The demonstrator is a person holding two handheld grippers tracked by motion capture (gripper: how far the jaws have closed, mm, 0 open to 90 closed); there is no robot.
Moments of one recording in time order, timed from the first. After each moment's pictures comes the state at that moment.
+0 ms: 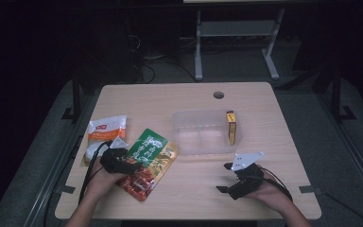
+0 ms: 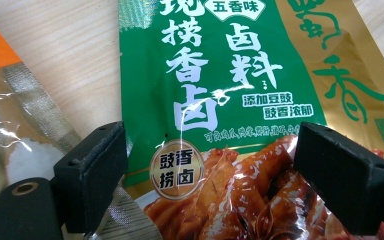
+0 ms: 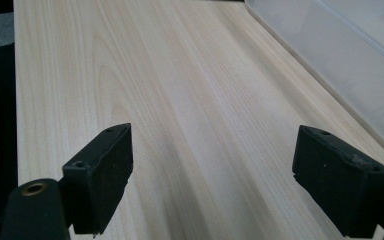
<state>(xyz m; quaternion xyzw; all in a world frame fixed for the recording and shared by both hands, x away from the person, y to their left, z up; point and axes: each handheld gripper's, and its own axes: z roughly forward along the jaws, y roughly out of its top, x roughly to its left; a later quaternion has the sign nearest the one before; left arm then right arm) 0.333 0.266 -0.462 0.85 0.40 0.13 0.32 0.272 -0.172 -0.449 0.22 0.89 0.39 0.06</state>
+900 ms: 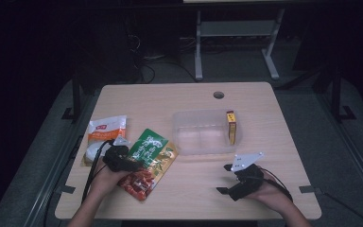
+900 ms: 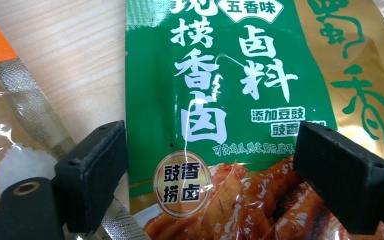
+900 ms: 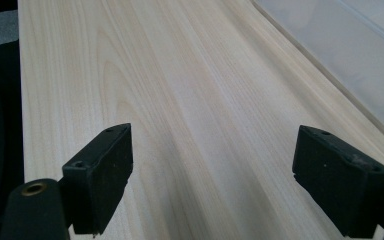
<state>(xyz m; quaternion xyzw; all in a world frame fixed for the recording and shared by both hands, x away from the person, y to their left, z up) 0.339 0.259 -0.463 0.84 0.42 0.13 0.30 0.271 -0.171 -0.450 0.22 0.89 0.39 0.05</state>
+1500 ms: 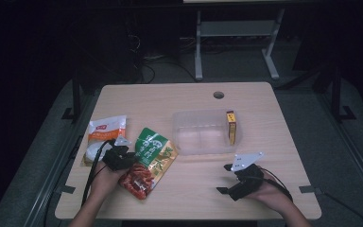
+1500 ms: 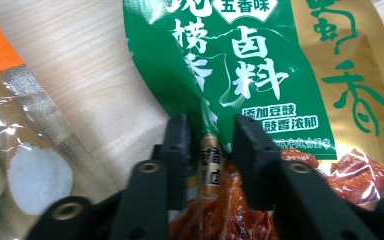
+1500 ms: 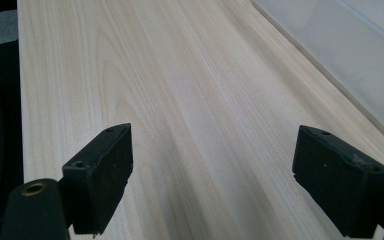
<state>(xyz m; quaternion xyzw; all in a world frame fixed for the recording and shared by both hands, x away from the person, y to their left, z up) 0.336 0.256 -0.456 0.85 0.42 0.14 0.30 0.271 -0.171 -0.450 0.22 0.89 0.39 0.05</state>
